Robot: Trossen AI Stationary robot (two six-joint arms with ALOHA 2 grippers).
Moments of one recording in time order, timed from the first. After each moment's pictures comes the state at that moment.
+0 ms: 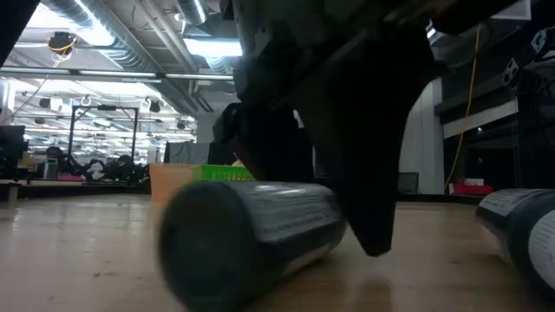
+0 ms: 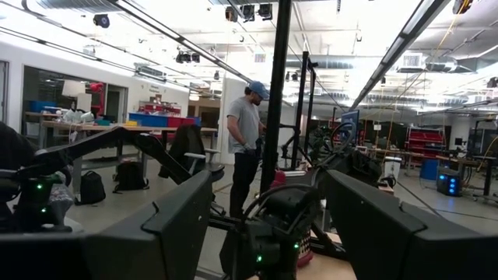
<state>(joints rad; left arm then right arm) -0.45 2.41 2.02 -0.93 -0.12 -0.94 1.39 0.56 0.30 0.78 0.90 -0.50</state>
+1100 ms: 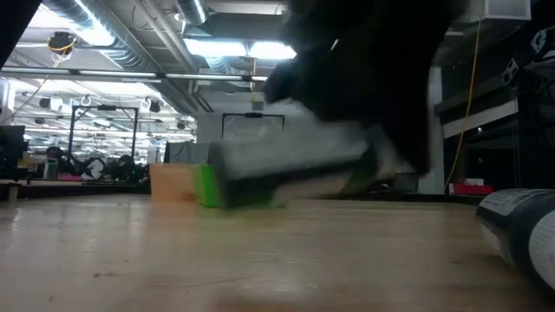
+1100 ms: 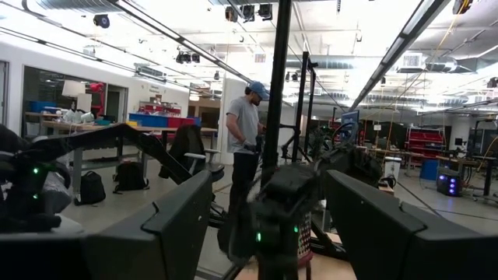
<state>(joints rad) -0.44 2.42 2.15 -0.94 -0.27 -0.77 1.39 0.56 0.30 0.78 0.90 -0.50</state>
